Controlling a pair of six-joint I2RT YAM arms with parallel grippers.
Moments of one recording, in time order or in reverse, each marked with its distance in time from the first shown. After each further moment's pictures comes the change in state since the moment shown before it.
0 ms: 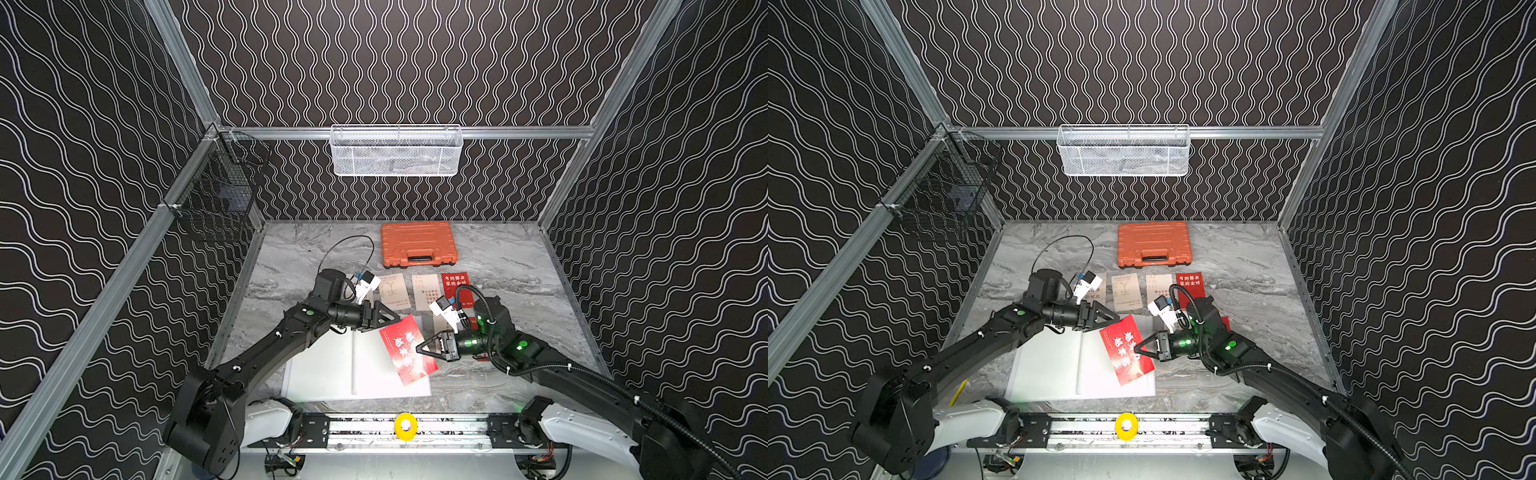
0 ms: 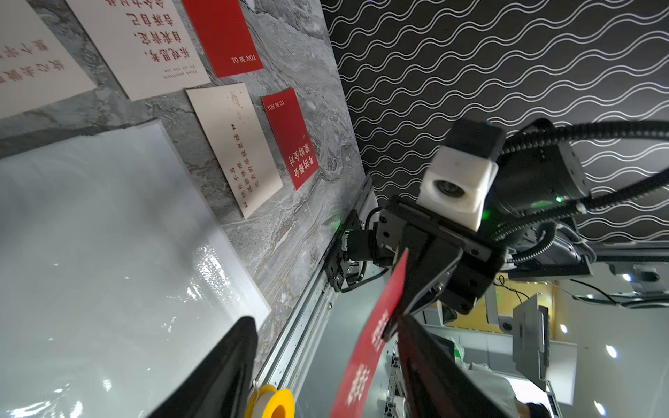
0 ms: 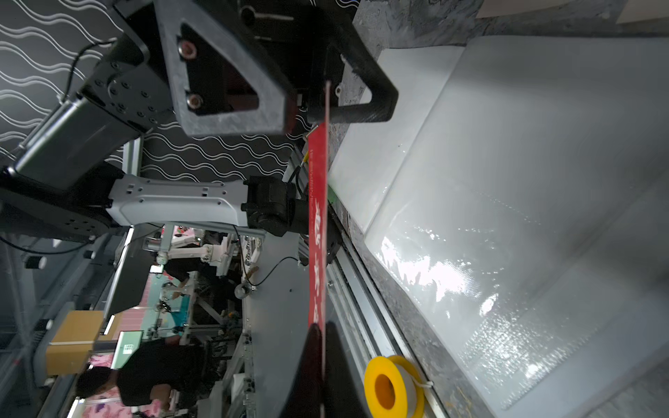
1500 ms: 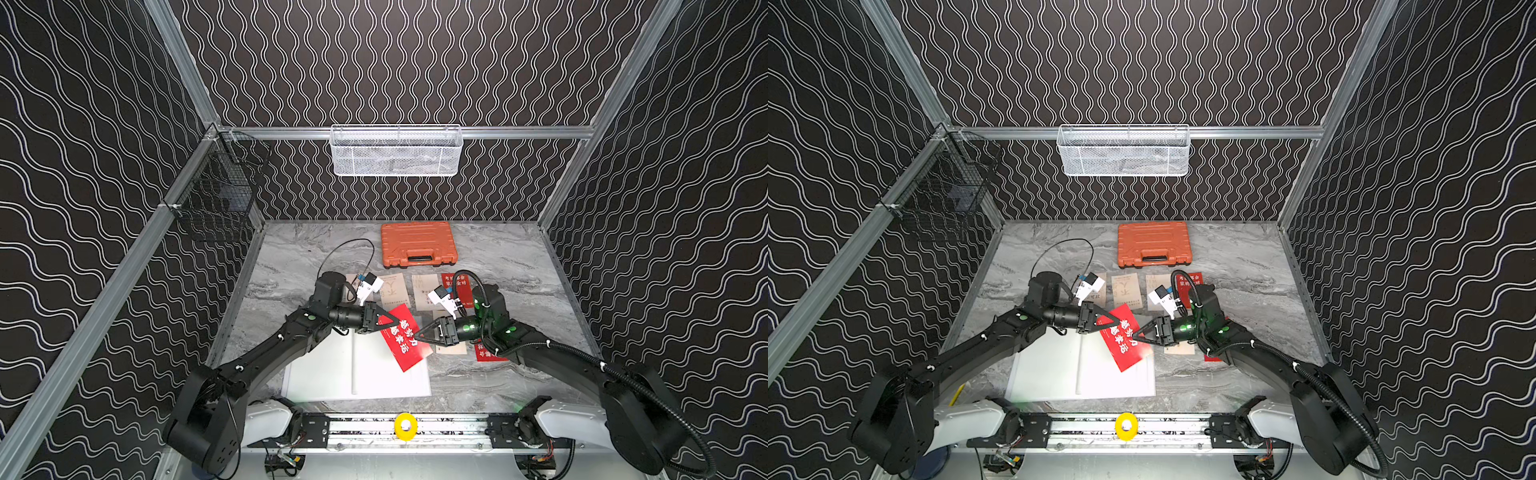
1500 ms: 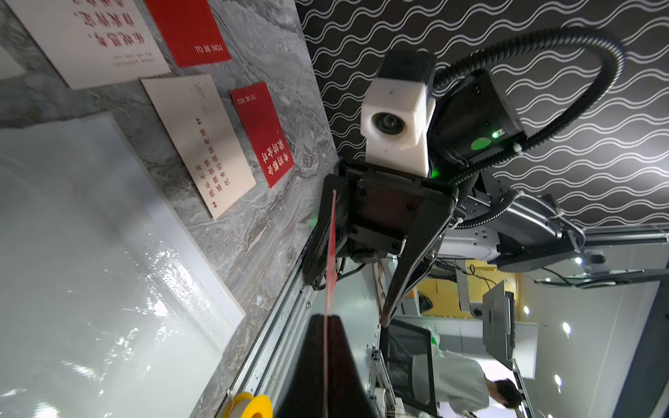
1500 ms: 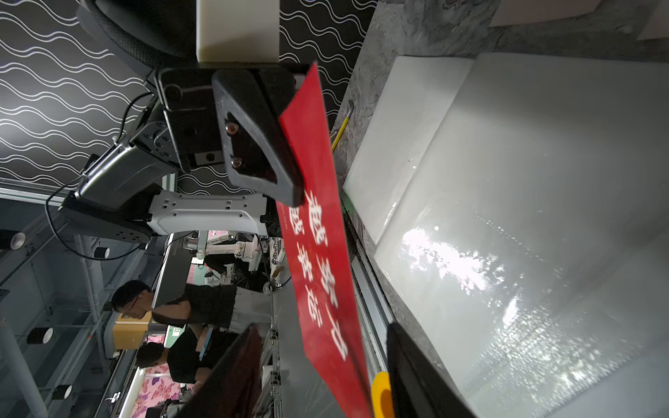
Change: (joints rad) left arm 0.006 -0.003 -0.049 0.177 0.033 -0.138; right arm -0.142 0.171 0.020 0.157 -0.189 0.027
